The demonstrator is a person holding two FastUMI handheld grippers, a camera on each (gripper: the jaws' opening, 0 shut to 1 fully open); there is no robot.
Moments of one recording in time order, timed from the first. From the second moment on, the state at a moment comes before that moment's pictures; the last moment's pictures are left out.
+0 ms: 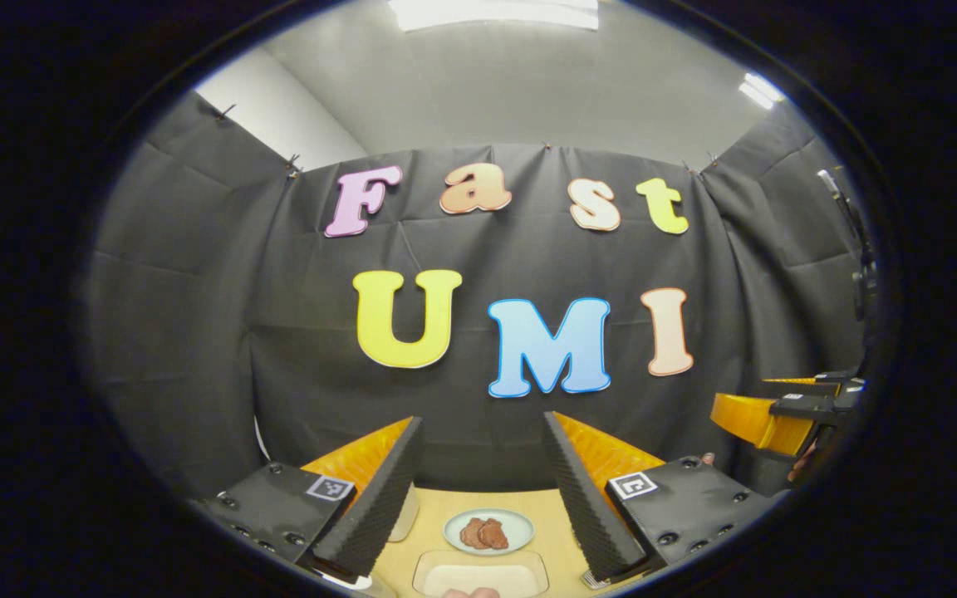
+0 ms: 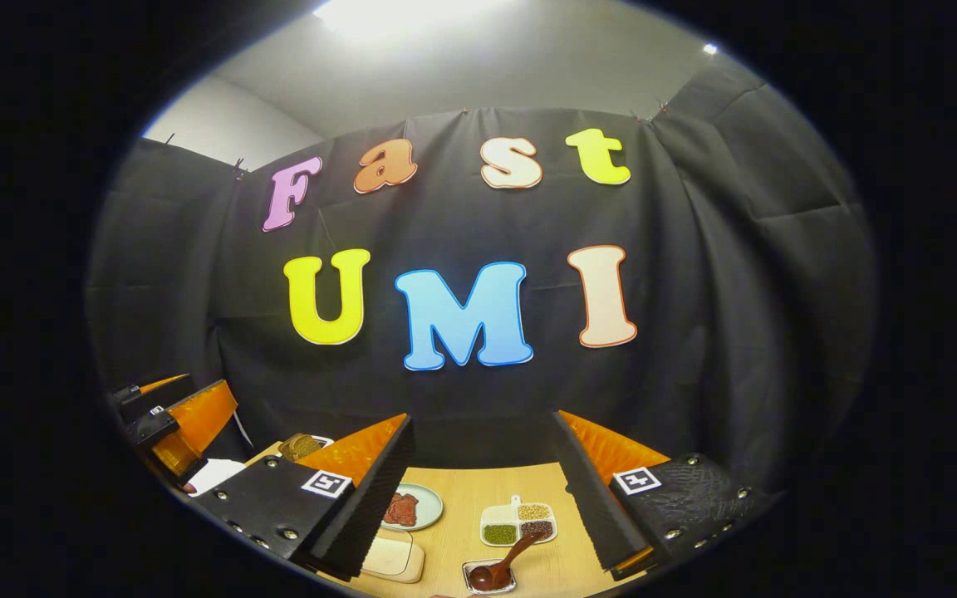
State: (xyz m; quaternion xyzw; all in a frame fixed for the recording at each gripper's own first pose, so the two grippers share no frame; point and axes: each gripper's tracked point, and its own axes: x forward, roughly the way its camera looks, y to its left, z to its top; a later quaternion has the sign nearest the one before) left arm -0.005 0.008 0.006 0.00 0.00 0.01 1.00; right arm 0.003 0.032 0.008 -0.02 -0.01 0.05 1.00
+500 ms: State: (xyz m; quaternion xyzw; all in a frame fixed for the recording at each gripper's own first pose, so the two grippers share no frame) left arm -0.003 0.041 -0.012 -0.01 0.01 0.04 1.00; right arm 0.002 0.033 0.007 -0.01 -0.01 0.06 1.00
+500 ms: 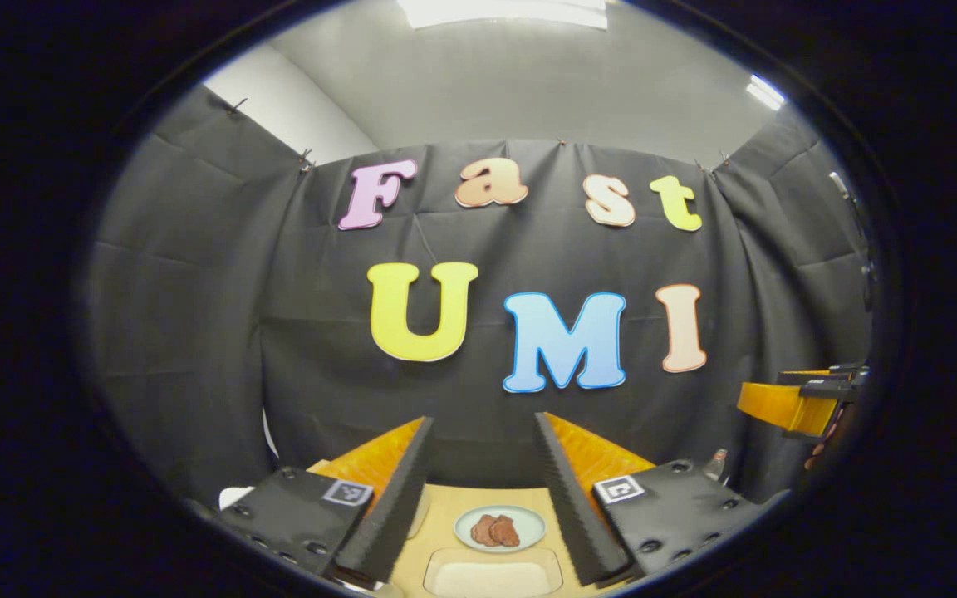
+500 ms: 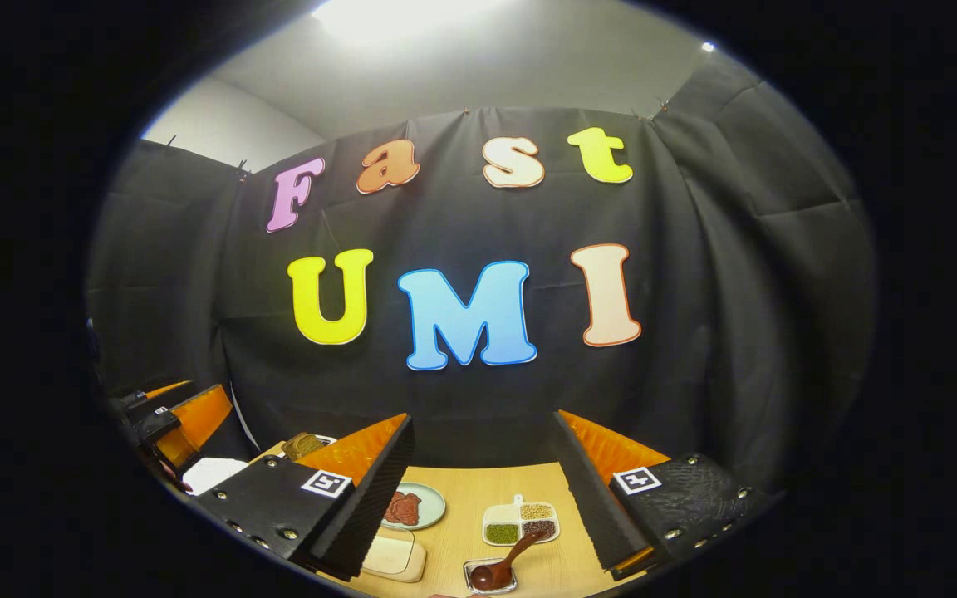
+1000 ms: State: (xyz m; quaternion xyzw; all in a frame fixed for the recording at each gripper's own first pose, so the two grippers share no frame) left arm -0.030 0.120 -0.086 -0.04 0.11 0.10 0.99; right arm 0.004 0.029 0.010 -0.01 -0.03 0.05 1.00
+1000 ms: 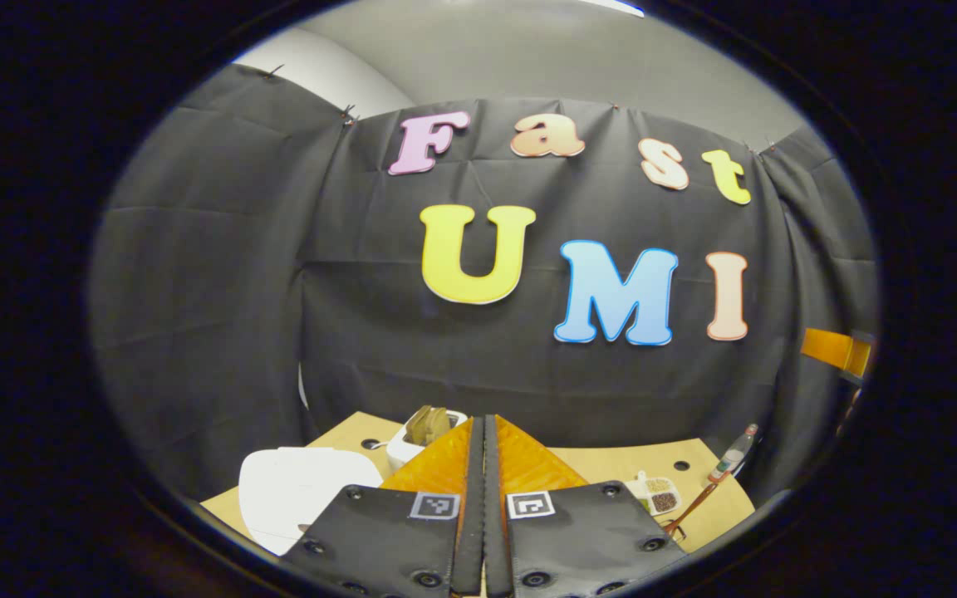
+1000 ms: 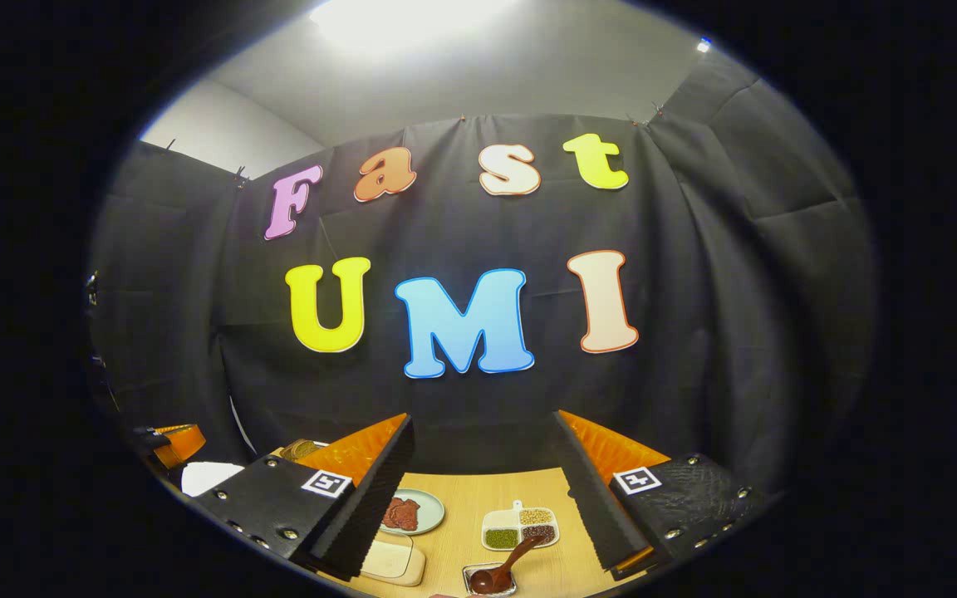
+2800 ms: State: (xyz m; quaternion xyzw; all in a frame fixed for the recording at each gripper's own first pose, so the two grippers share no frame) left arm -0.051 0.230 -0.067 -0.03 0.07 0.20 0.98; right arm 0.015 0.011 -0.049 -0.02 0.03 0.06 1.00
